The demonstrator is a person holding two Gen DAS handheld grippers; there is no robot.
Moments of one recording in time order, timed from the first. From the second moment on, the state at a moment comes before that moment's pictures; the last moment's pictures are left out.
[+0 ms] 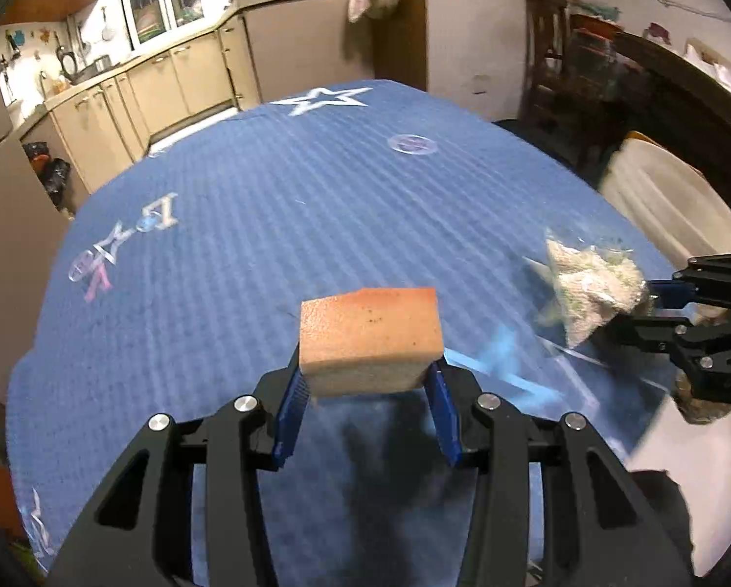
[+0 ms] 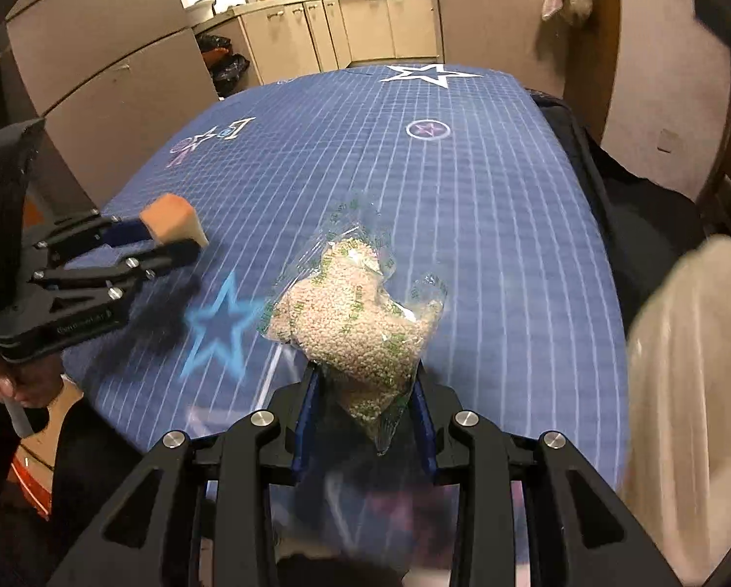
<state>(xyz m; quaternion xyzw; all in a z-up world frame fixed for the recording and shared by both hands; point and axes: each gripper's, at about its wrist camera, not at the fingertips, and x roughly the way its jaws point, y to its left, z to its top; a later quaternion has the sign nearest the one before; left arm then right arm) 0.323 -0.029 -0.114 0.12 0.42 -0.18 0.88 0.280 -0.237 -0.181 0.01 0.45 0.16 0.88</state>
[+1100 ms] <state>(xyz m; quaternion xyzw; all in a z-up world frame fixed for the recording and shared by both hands) 0.323 -0.343 -0.041 0.23 0.35 -0.43 0.80 0.185 -0.548 -0.084 0.07 0.39 -0.08 0.91</state>
